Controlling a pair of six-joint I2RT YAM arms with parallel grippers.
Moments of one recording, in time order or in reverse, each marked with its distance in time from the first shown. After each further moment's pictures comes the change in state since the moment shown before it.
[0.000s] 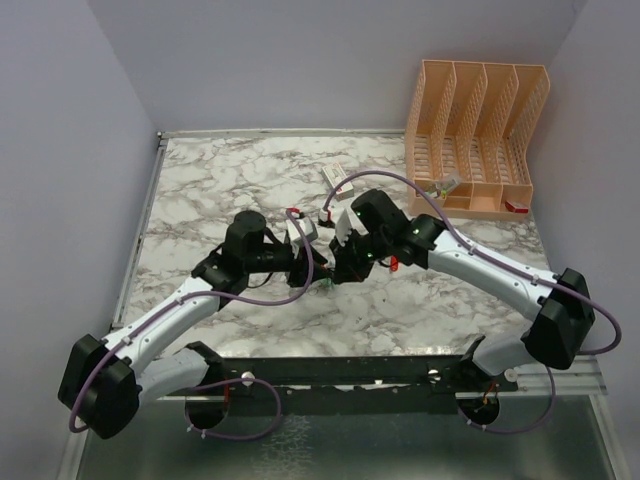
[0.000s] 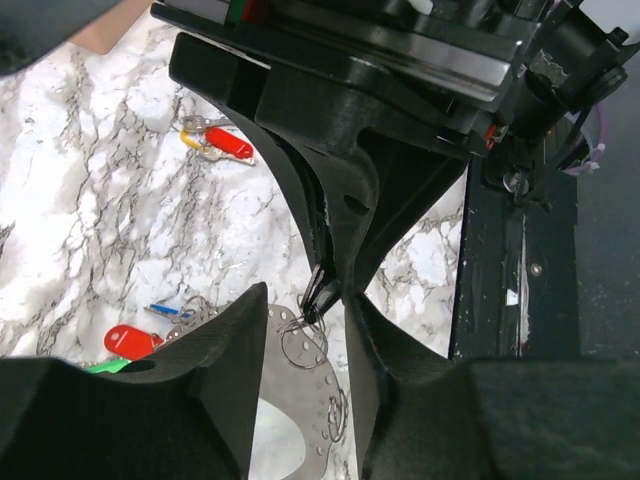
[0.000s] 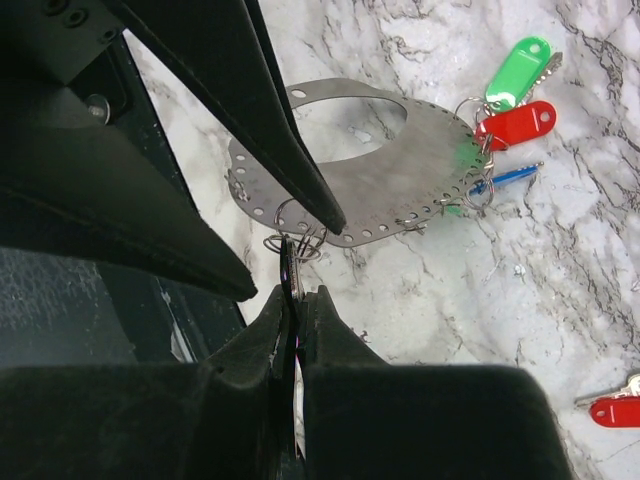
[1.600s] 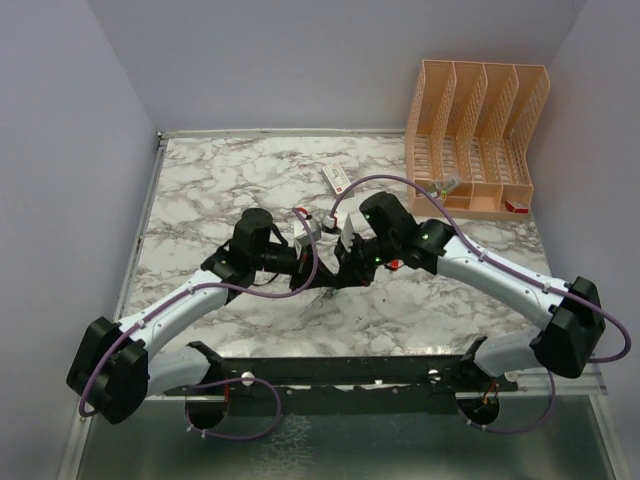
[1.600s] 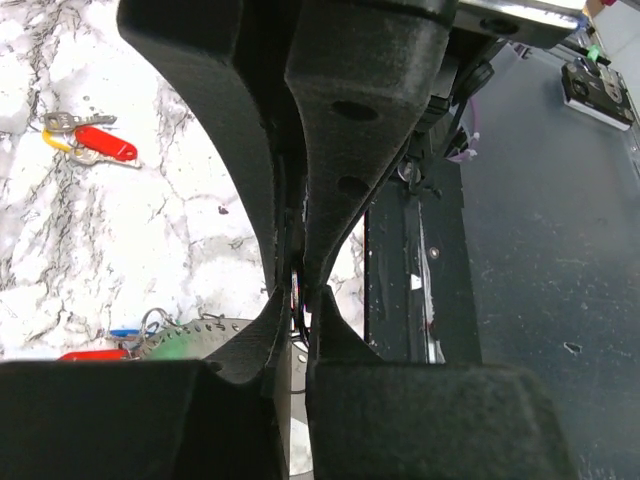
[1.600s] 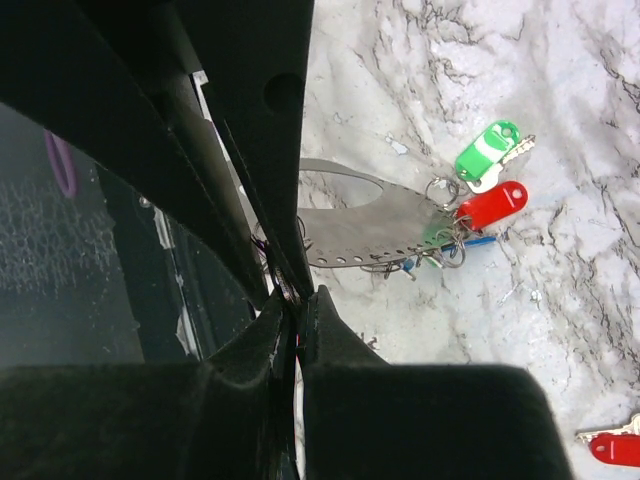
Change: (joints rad) left arm 0.002 0.097 0.001 0.079 0.238 -0.120; right arm -0.008 -0.069 -0.061 0.041 -0.114 -0.074
